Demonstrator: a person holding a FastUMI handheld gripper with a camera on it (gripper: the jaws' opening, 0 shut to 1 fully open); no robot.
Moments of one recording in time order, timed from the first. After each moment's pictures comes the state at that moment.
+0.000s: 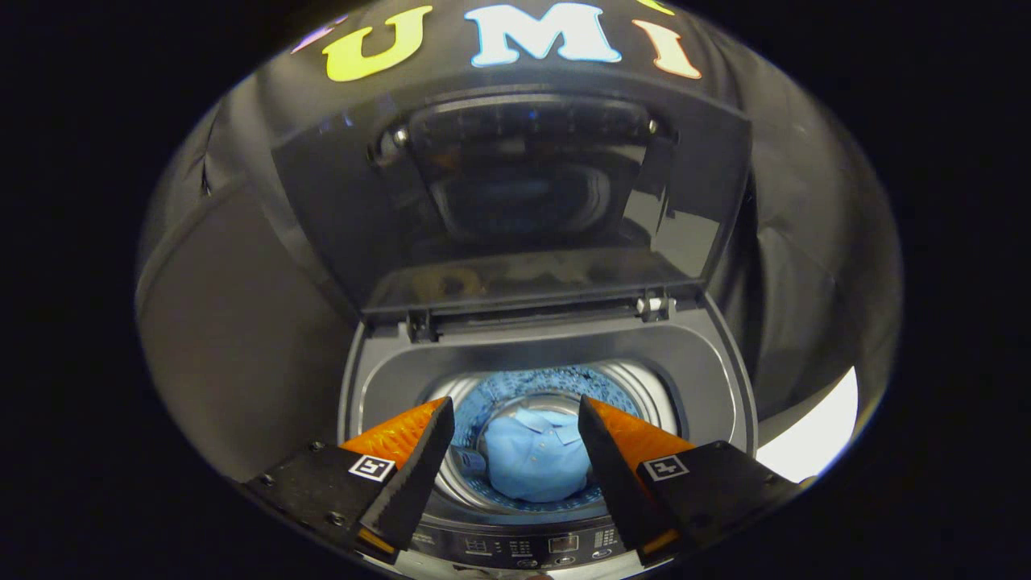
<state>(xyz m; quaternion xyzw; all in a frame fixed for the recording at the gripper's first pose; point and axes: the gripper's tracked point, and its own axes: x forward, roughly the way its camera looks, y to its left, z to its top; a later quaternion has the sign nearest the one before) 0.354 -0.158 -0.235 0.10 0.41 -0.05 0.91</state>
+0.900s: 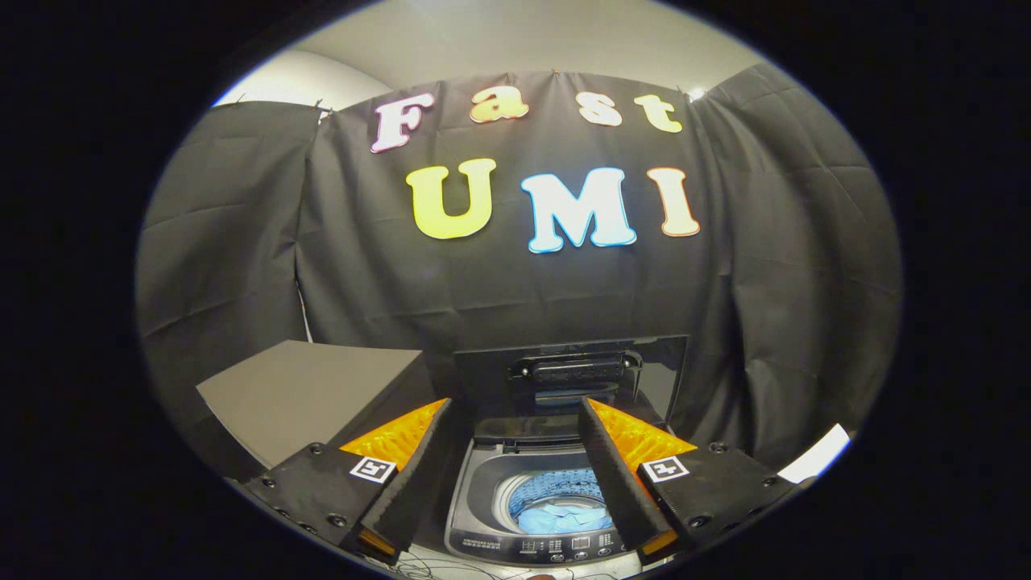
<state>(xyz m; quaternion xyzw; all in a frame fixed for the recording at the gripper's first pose) 0.267 -0.118 -0.002 0.09 0.13 -0.01 0.99</state>
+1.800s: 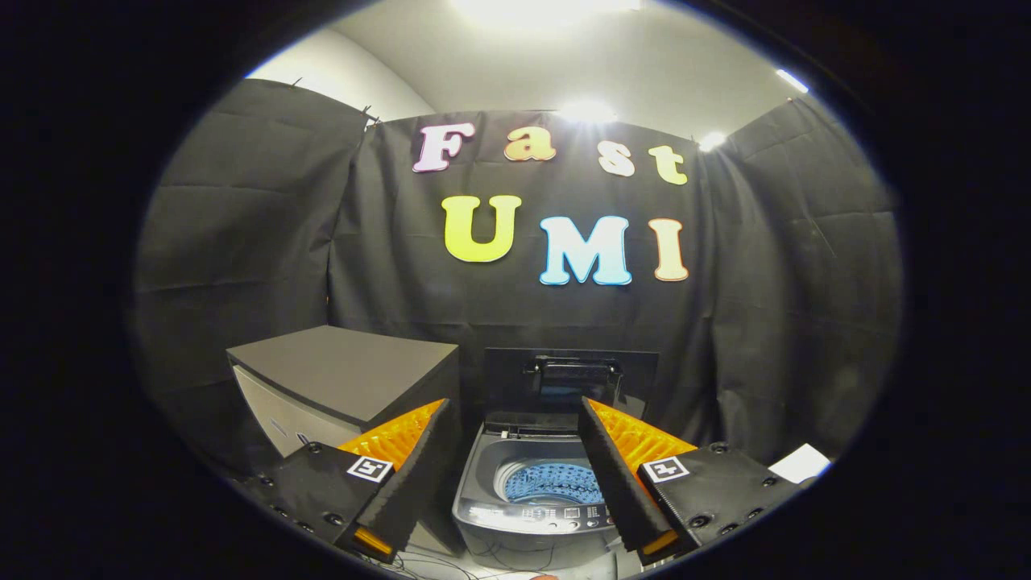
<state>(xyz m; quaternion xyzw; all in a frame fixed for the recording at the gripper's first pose) 0.133 -0.069 0.010 0.01 0.07 -0.02 1.00</state>
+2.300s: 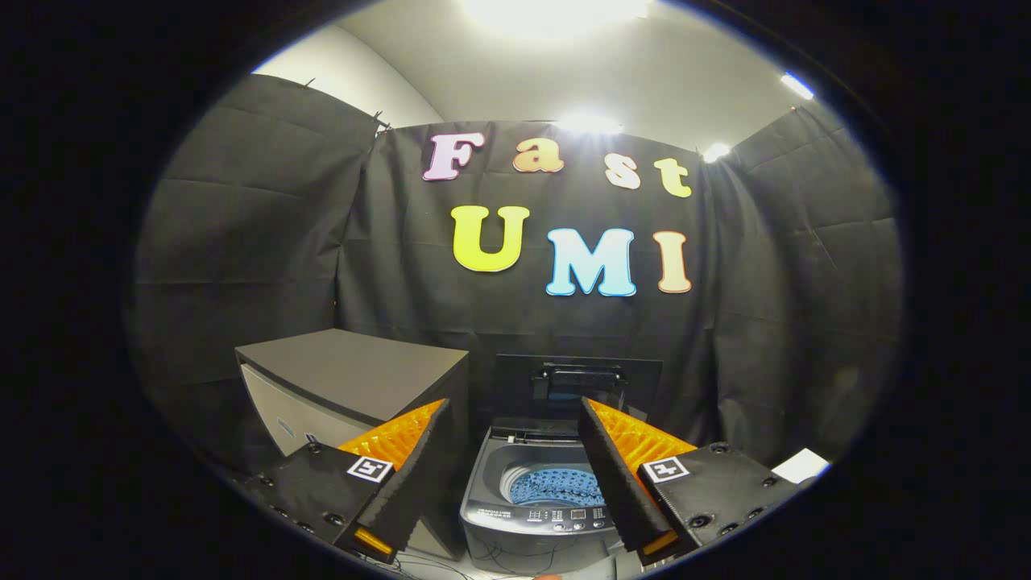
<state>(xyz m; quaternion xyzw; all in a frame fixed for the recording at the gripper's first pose) 0.124 -0.050 0.004 0.01 0.06 -0.01 1.00</state>
